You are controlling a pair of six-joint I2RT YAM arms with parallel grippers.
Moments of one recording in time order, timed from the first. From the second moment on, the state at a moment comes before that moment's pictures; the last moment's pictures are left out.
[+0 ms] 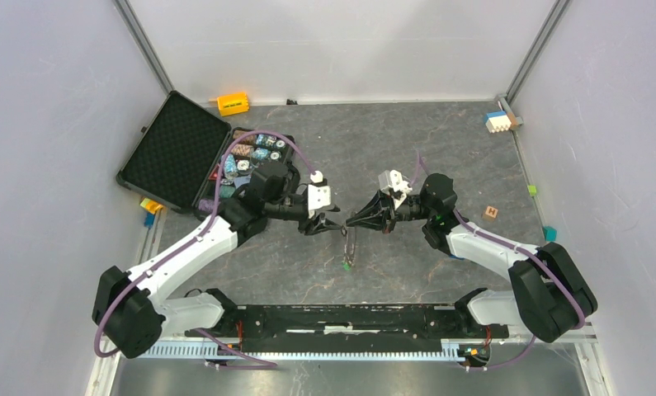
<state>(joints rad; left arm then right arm) -0.66 1.16 0.86 -0.19 0.77 0.52 0.51 1.30 0.54 0.81 -1.15 0.06</state>
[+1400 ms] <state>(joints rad) -0.66 1.25 0.87 -0.18 0.90 0.49 0.51 1.29 0.54 0.74 -1.14 0.01</state>
